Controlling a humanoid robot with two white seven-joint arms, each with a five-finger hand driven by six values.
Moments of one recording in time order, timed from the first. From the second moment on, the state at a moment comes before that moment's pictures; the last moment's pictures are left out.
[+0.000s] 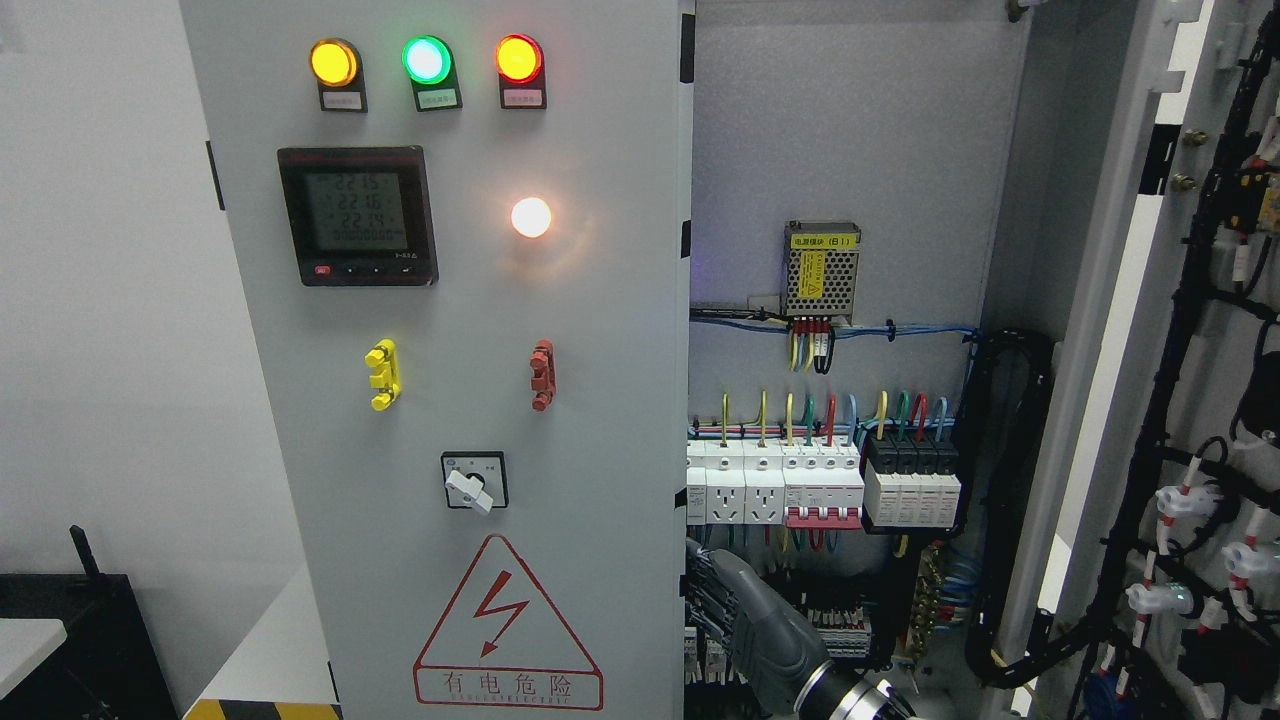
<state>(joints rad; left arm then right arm) 0.04 -0.07 0.00 0.00 0.00 -0.10 -0.13 -0.56 0.04 0.14 -1.30 -0.28 0.15 0.60</state>
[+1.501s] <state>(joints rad) 0.04 -0.07 0.00 0.00 0.00 -0.10 -0.13 -0.57 0.04 0.14 -1.29 -0.33 0.14 0.66</state>
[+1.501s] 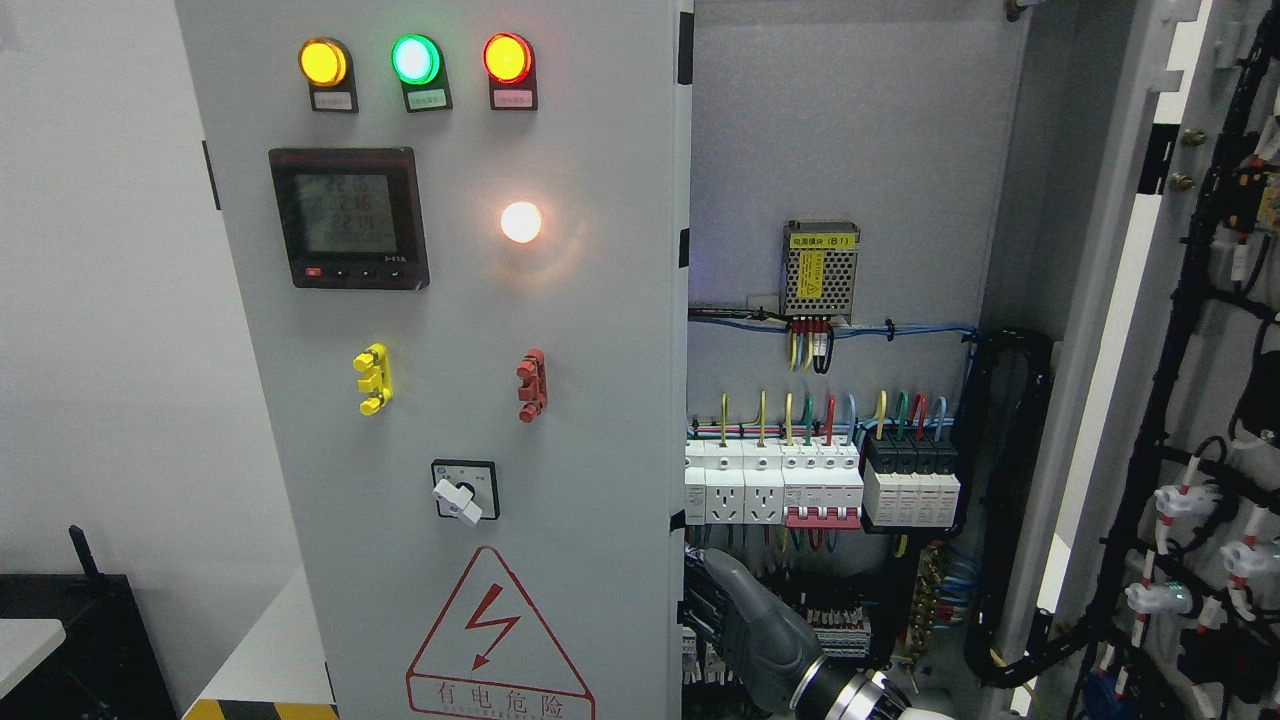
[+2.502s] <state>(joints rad) 0.04 -0.07 0.00 0.00 0.00 -0.10 -0.13 -0.57 0.04 0.15 -1.29 -0.37 0.14 0.83</state>
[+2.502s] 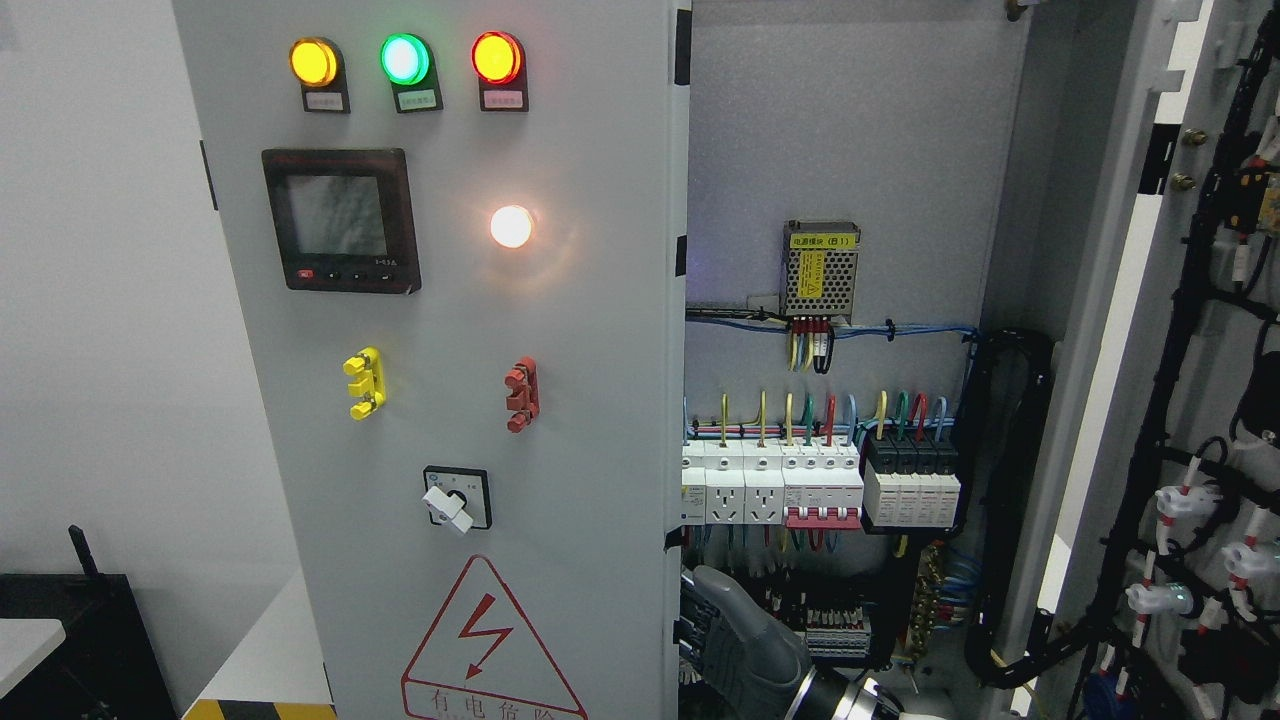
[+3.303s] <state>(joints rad) 0.04 -0.07 0.00 0.00 0.00 -0.10 -0.13 -0.57 0.04 0.18 -1.30 -0.38 0.15 0.93</state>
